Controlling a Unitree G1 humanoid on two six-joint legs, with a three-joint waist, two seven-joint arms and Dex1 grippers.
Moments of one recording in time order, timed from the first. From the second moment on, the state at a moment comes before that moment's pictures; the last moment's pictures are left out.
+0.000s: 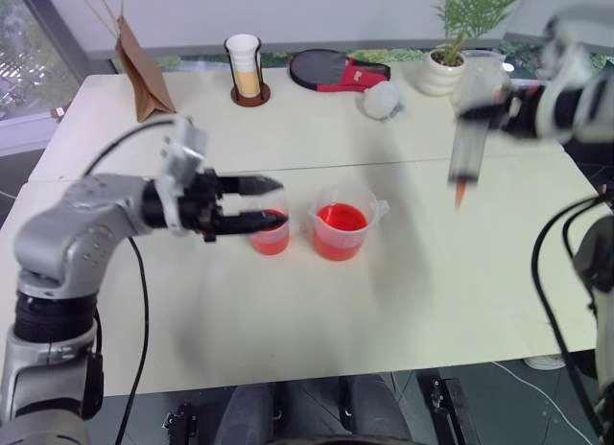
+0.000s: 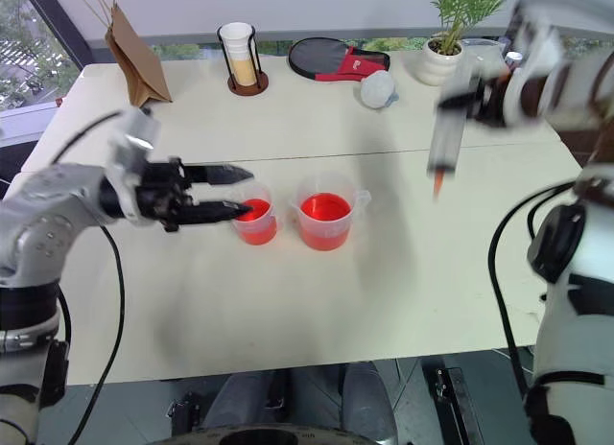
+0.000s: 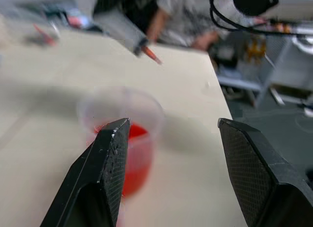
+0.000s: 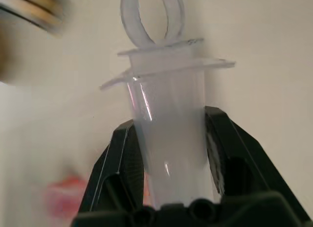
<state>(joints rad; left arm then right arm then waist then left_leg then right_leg) -0.51 0.72 0.03 -0.32 -0.72 0.75 -1.15 -1.19 -0.83 -0.19 0.68 0.68 1.61 0.23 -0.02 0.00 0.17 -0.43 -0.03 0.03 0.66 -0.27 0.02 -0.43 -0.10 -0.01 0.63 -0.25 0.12</state>
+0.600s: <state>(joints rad) -0.51 0.72 -0.02 -0.34 -0.68 0.71 -1.12 -1.02 -0.70 -0.23 0.63 0.62 1.61 0.13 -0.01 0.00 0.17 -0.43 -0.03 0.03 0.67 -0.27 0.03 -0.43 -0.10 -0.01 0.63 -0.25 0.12</state>
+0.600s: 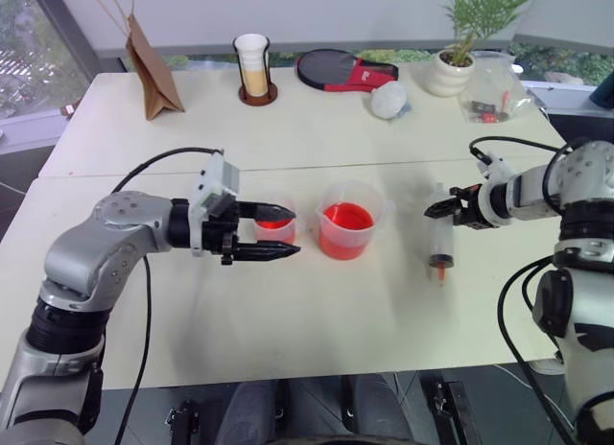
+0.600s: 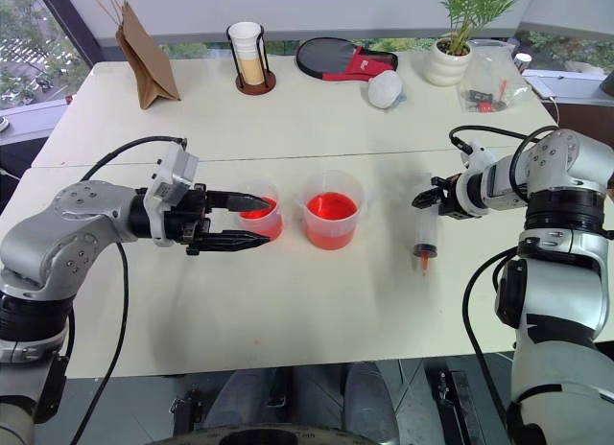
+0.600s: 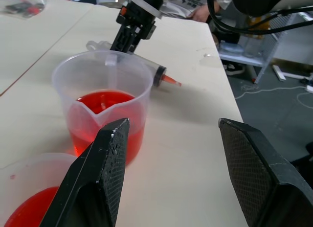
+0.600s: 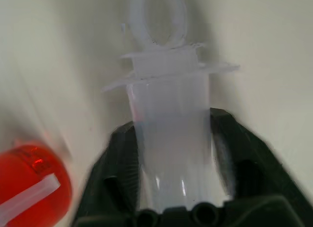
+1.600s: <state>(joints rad) 0.11 0.75 0.39 -0.20 -0.66 0.69 -0.96 -0.13 -0.88 -0.52 0.22 0.58 0.72 0.88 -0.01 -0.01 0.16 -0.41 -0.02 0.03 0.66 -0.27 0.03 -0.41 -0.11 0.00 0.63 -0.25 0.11</state>
